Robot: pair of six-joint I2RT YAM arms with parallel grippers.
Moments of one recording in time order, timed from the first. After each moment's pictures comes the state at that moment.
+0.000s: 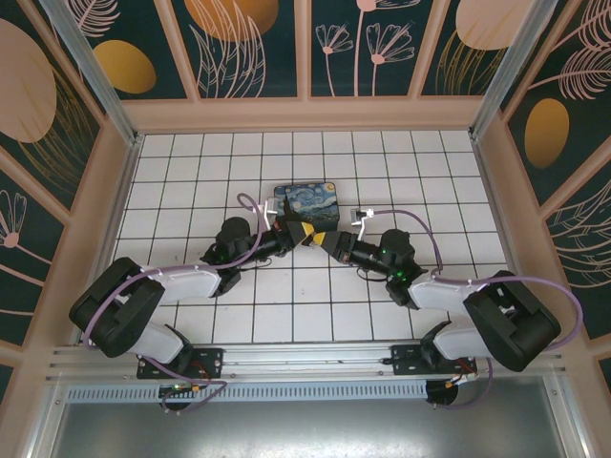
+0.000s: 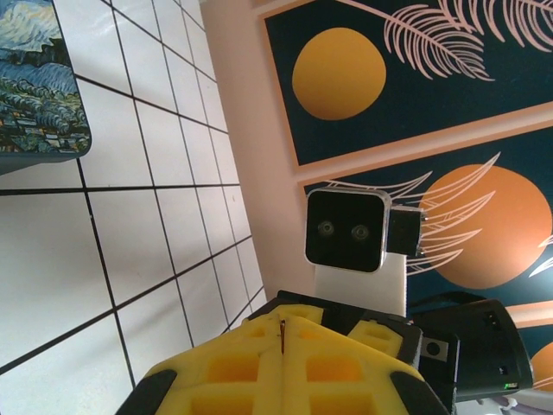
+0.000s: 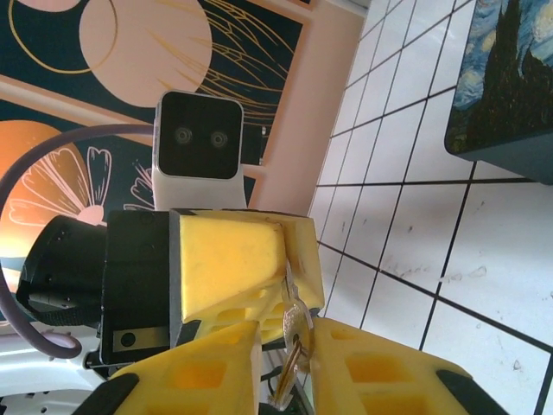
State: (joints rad) left arm -0.67 1.47 0.50 0.89 0.49 -1.25; right arm 0.65 1.32 0.32 0.97 -0.52 1.16
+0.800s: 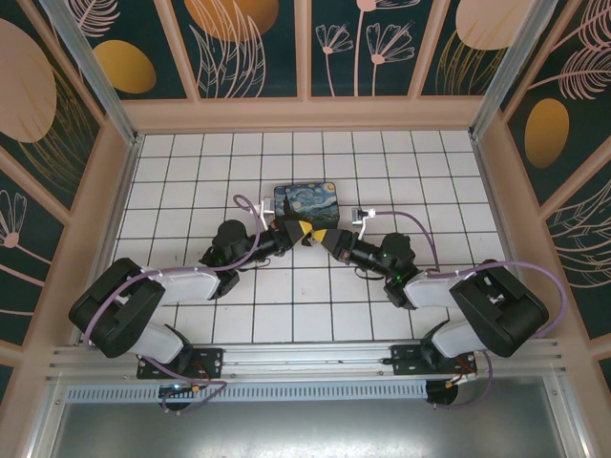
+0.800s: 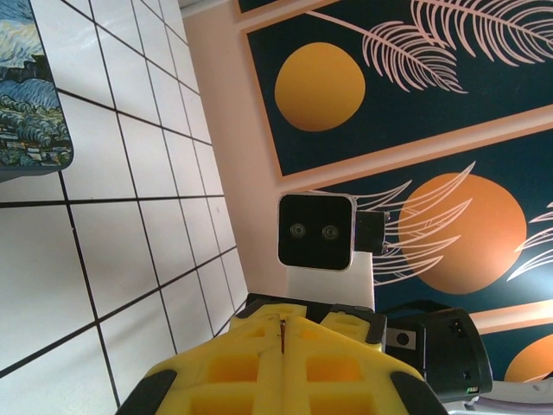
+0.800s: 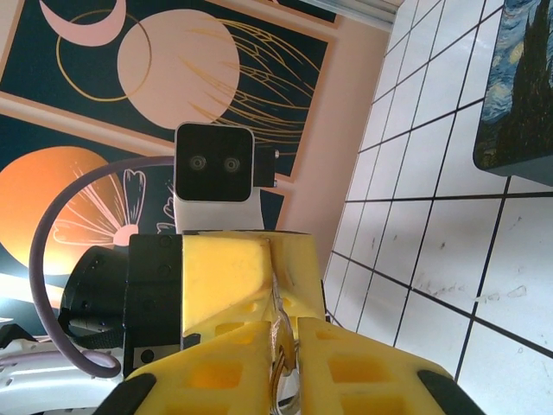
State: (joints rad) left arm -0.67 1.47 0.48 0.96 0.47 -1.28; right arm 0.66 1.41 0.30 1.16 -0.49 1.26
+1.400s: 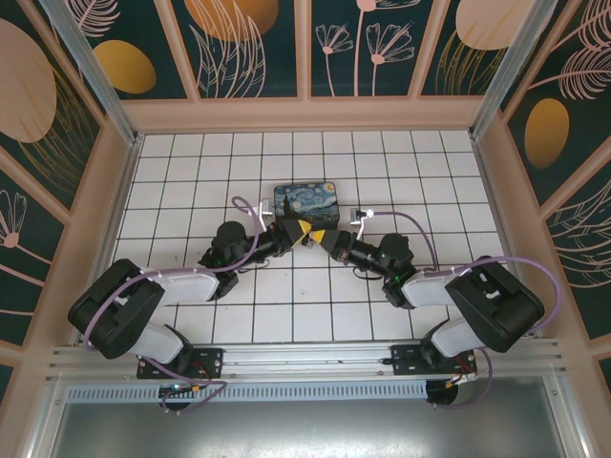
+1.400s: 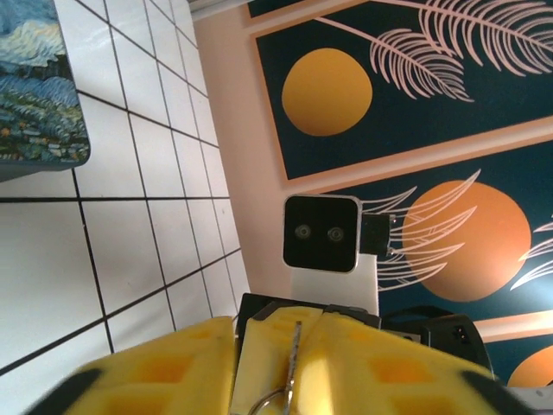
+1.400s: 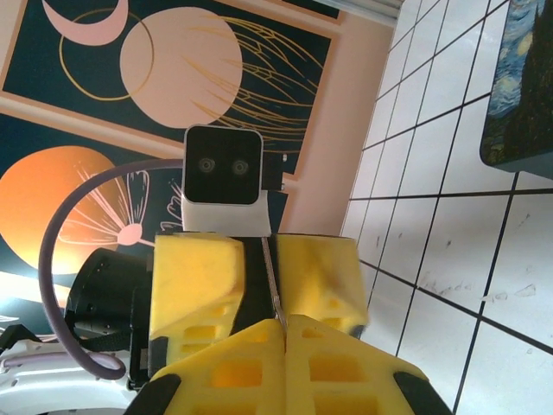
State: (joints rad) left arm -0.66 1.45 0.46 0.94 0.46 -1.28; right arm 0.67 1.44 0.30 1.20 -0.49 1.27
